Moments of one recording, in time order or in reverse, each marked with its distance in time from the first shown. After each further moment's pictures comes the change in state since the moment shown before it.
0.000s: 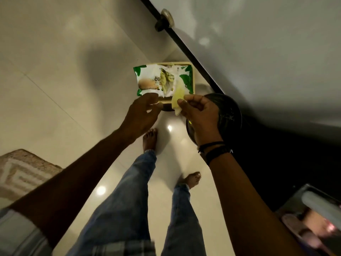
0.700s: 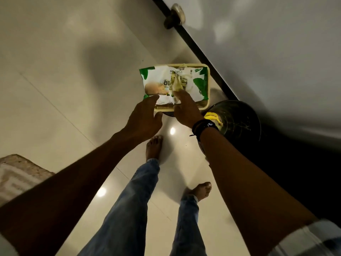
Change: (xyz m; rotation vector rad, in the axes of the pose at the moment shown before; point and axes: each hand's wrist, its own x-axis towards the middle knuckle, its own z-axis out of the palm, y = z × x) left_hand 0.061 -0.058 0.006 0.381 -0.009 0.078; right_hand 0.118 0.081 0.048 -1.032 -0.355 -0.241
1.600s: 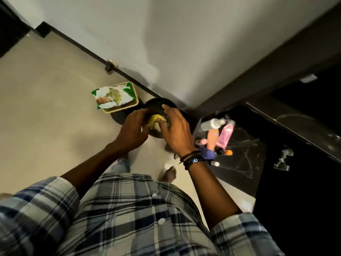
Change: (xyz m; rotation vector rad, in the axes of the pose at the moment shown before) left_hand -0.285 0.193 0.020 0.156 -0.052 0.447; right_hand -0.435 -0.025 -0.150 0.070 0.612 -0.114
